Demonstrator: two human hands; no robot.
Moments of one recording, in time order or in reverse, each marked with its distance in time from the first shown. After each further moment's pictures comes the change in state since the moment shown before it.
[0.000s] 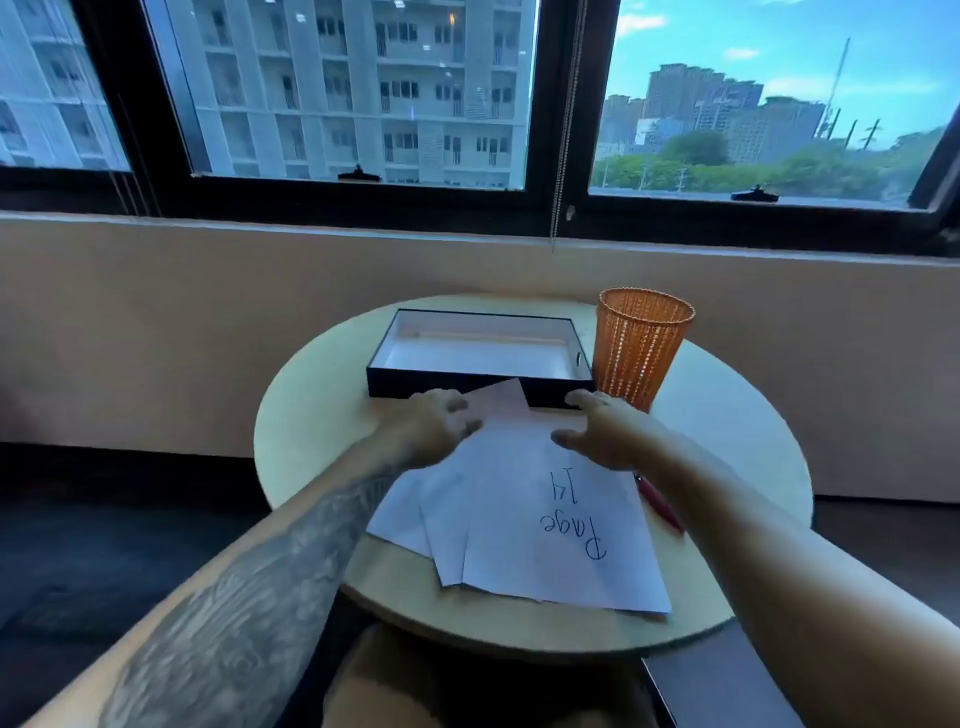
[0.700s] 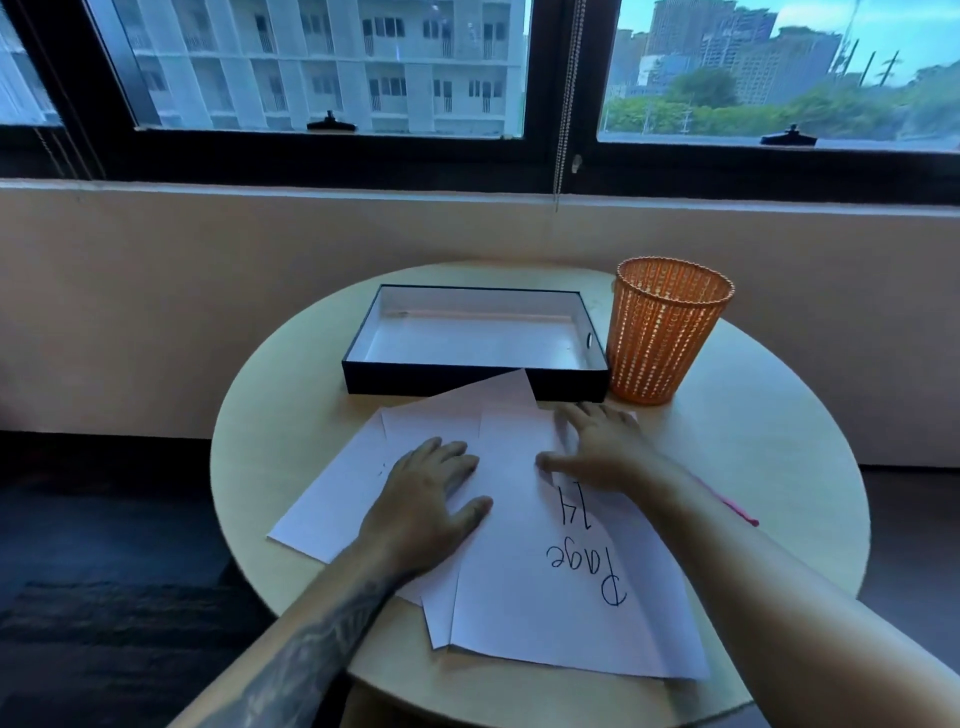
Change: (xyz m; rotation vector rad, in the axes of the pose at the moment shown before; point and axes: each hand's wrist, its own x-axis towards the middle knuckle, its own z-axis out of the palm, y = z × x) left_hand -0.006 -0.050 0.080 0.075 0.091 0.120; right_hand 0.071 0.027 0.063 -0.075 -0.034 -0.007
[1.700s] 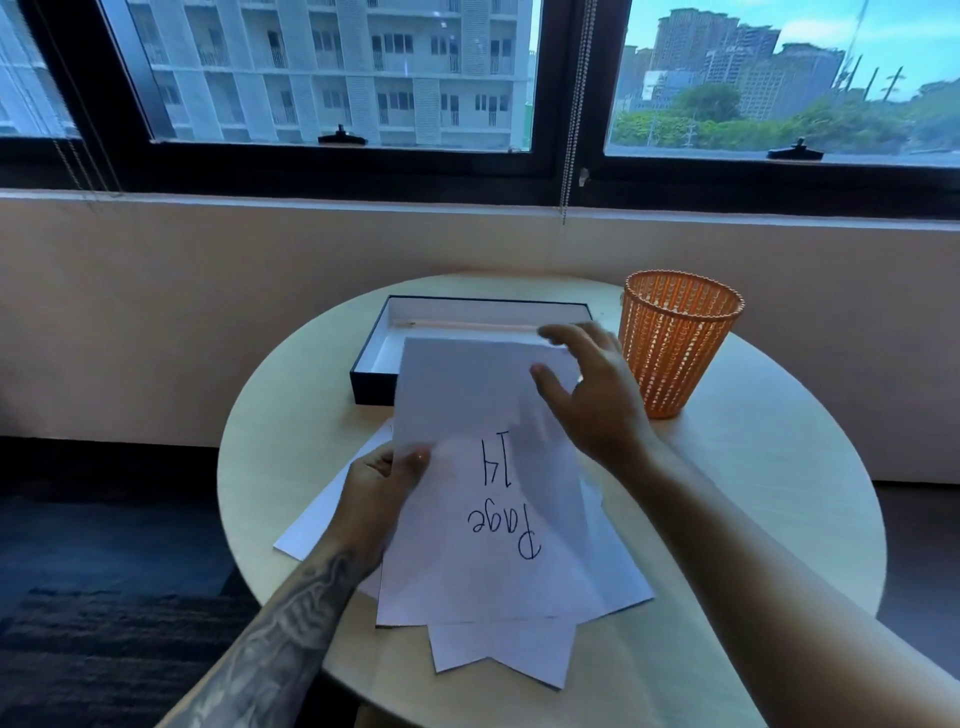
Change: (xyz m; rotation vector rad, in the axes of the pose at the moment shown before) left_hand 0.001 -0.010 -0.031 -1.218 0.258 -0.375; right_hand -0.002 -0.051 -0.053 0.477 0.734 -0.353
